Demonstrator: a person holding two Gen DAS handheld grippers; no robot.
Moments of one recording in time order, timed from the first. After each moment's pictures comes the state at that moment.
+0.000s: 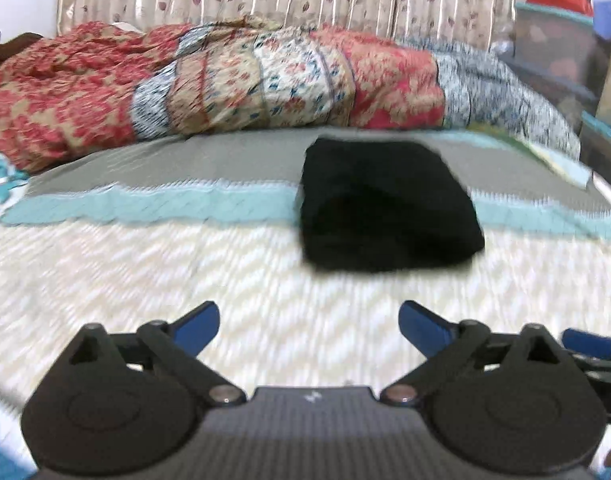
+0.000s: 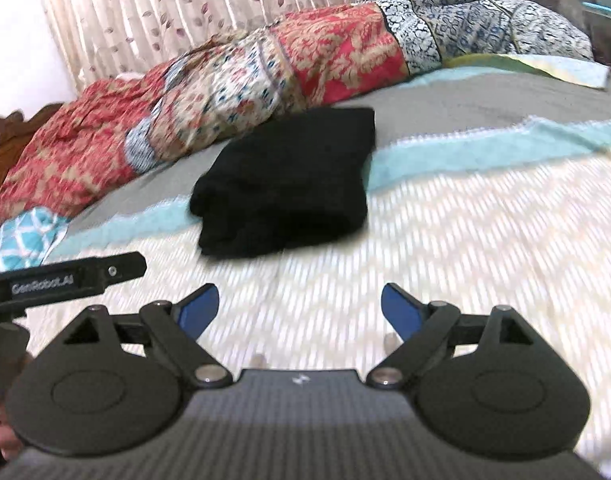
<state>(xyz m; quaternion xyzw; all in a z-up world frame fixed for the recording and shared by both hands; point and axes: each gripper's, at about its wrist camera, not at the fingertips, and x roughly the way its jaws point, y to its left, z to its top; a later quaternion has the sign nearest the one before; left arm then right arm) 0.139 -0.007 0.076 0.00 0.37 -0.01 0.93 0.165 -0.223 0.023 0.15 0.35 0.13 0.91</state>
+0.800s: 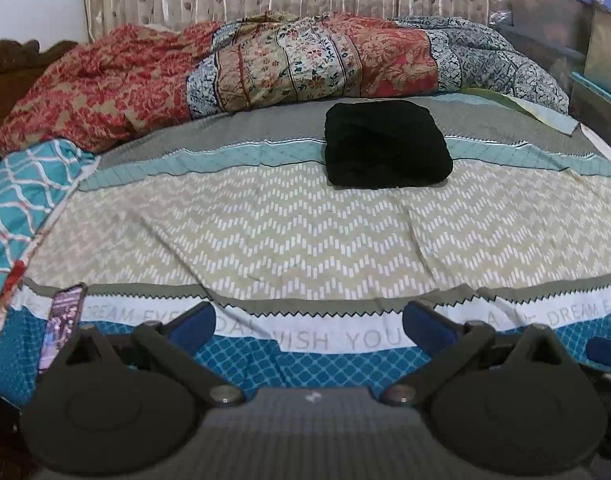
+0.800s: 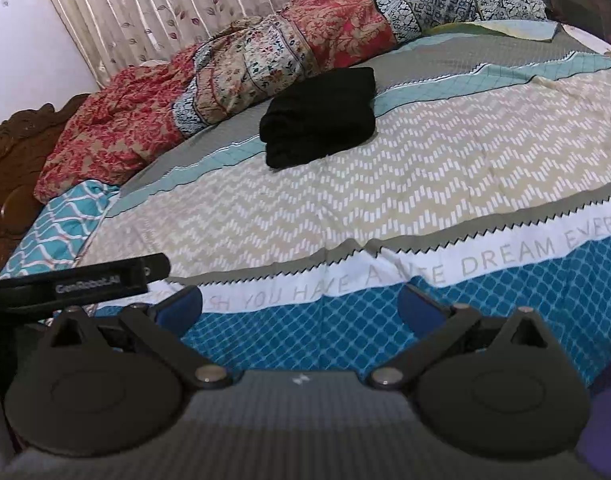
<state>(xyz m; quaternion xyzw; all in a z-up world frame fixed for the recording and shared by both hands) -0.004 -0.021 0.125 0.04 0.40 0.03 0.92 0.019 -0.206 0.068 0.19 0.39 0.13 0.89</state>
